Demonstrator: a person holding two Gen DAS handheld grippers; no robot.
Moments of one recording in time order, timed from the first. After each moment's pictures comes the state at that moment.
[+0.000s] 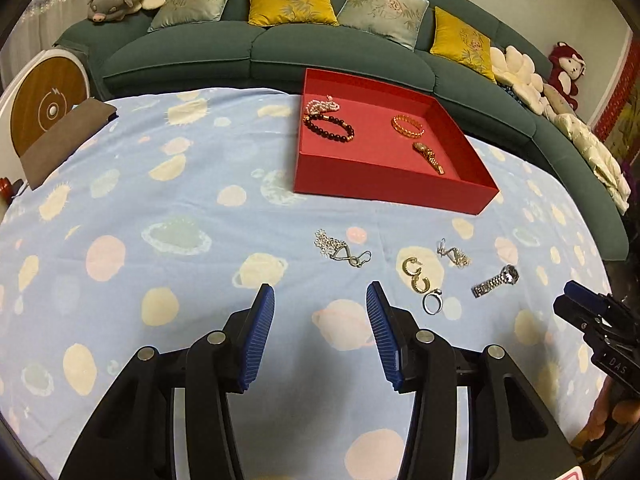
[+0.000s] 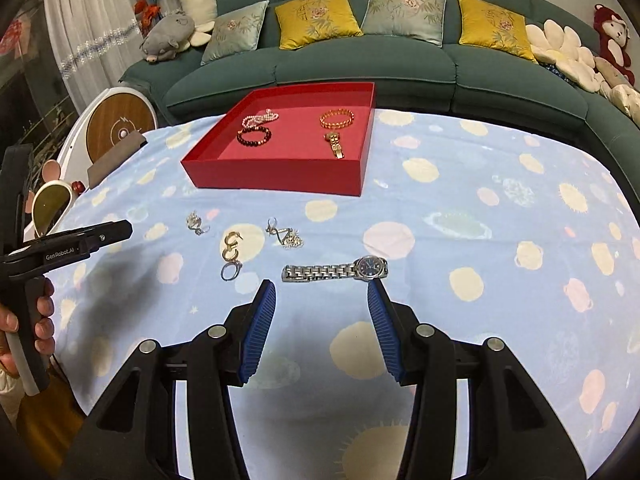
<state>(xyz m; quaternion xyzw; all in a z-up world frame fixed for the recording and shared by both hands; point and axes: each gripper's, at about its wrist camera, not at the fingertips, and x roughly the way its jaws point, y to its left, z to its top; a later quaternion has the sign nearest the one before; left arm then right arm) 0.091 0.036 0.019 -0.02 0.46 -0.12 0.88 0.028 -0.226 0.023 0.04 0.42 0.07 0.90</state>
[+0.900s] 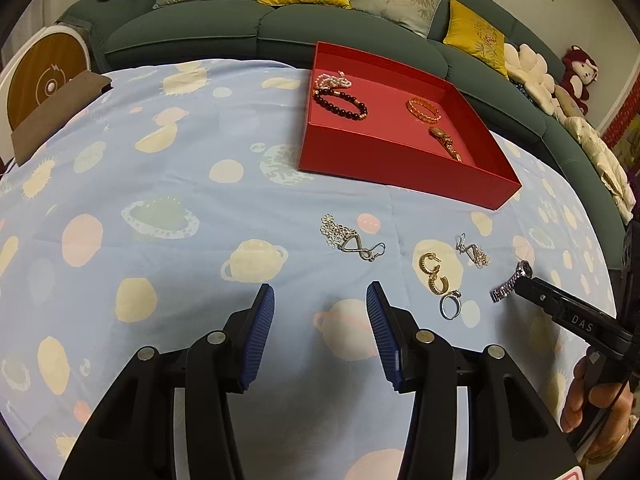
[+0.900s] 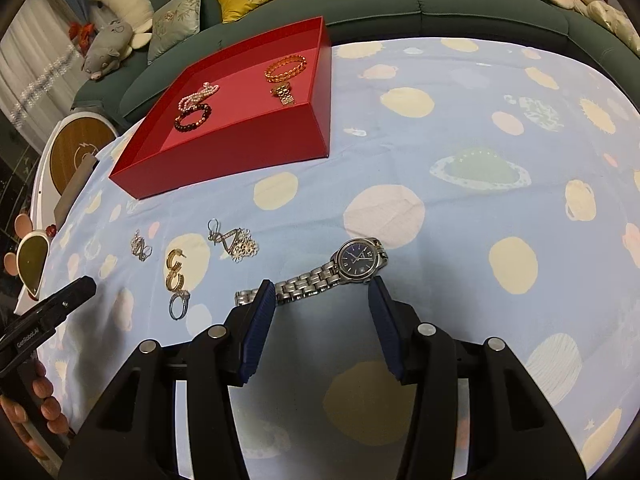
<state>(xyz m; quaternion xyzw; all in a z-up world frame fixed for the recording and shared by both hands) 0.106 0.038 -0.007 -0.06 0.49 -0.12 0.86 0.088 -0.241 -0.036 0.15 0.49 0.02 0.86</state>
